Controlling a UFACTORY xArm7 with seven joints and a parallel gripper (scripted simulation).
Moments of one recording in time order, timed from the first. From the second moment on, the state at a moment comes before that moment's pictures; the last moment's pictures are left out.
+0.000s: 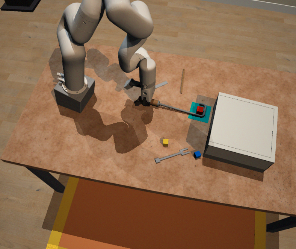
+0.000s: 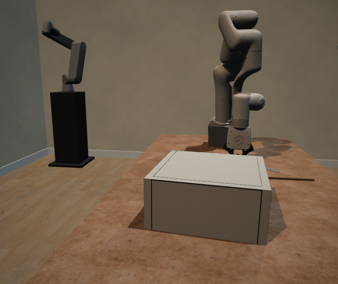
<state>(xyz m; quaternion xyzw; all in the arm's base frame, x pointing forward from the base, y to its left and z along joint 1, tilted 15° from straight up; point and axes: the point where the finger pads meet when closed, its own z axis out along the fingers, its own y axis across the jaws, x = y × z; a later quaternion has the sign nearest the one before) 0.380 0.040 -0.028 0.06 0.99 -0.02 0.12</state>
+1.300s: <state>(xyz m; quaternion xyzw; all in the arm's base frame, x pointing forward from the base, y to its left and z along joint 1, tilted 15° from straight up) 0.386 0.027 -0.025 0.06 0.99 -0.02 0.12</state>
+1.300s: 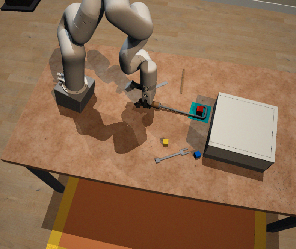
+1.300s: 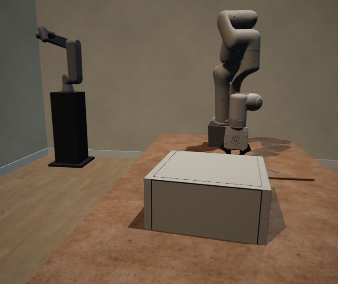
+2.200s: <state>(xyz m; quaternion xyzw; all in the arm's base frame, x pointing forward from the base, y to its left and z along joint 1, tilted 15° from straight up) 0.387 0.027 -0.025 0.06 0.99 -0.02 0.12</state>
